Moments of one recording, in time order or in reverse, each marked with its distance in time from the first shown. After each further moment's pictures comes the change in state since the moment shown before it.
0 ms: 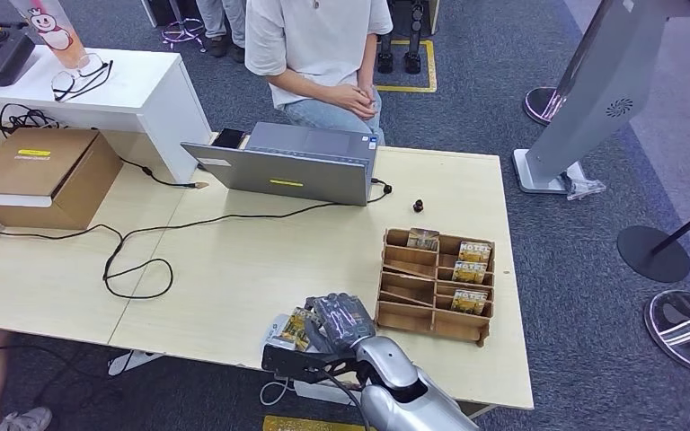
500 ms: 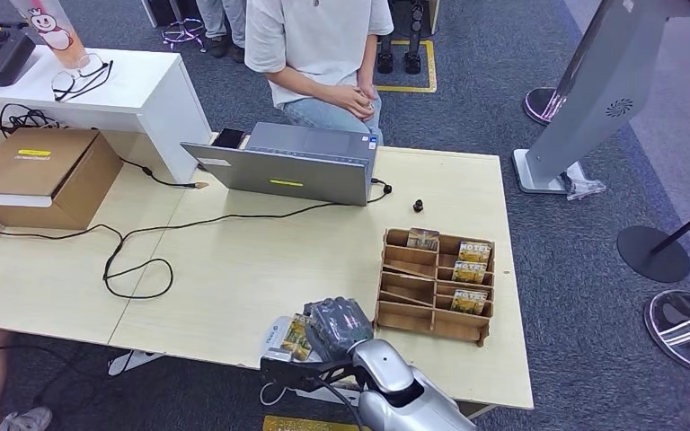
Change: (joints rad) left arm 0.000 0.000 -0.009 0.000 0.018 0.000 0.008; right arm -0.013 0.007 0.034 0.053 0.093 -0.010 0.008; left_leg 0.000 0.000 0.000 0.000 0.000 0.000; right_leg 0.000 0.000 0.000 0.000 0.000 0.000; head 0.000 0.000
